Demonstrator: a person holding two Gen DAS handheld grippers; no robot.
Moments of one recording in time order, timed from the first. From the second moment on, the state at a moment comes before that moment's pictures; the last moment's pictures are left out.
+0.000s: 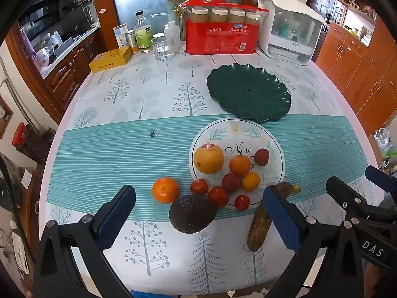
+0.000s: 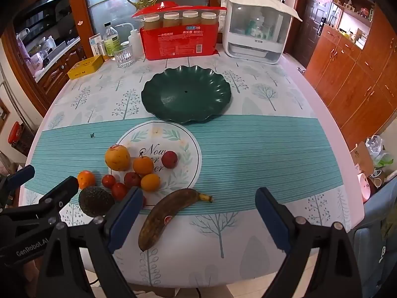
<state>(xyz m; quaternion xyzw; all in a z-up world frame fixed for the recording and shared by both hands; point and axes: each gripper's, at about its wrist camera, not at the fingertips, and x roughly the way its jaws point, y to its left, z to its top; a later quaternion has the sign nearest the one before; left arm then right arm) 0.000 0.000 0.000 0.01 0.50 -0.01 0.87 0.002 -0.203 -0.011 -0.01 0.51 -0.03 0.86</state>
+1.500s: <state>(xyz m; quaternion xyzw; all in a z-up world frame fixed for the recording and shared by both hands) -0.019 0.023 0.000 0.00 0.50 -0.05 0.87 -0.034 -0.180 -0.004 0.01 0.50 -0.05 0.86</state>
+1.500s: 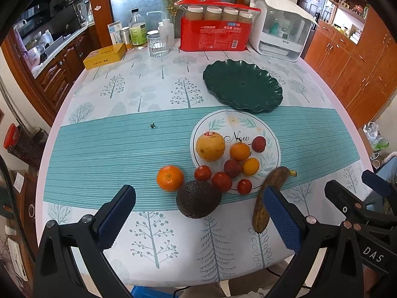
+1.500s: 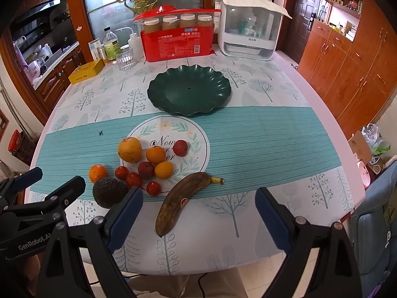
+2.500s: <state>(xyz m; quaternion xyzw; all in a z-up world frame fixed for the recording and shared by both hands) -0.004 0.018 -0.018 0.00 0.53 -0.03 0.85 -0.013 -0.194 -0.039 0.03 0.54 0.00 0.84</state>
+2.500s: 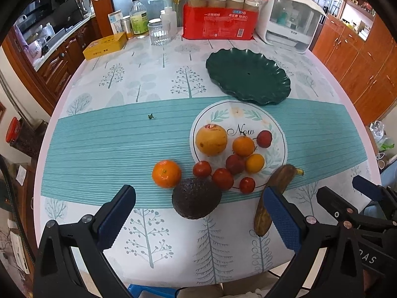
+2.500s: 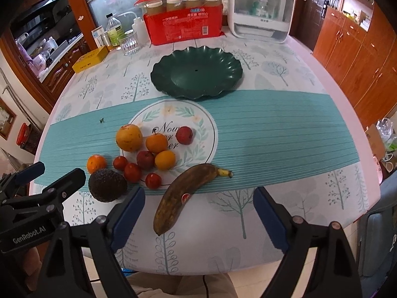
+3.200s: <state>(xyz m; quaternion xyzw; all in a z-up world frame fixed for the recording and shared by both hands) 0.009 0.040 -0.052 0.01 0.57 -0.03 0.82 0.007 -0.176 -0.093 0.08 0.62 0.04 0.78</state>
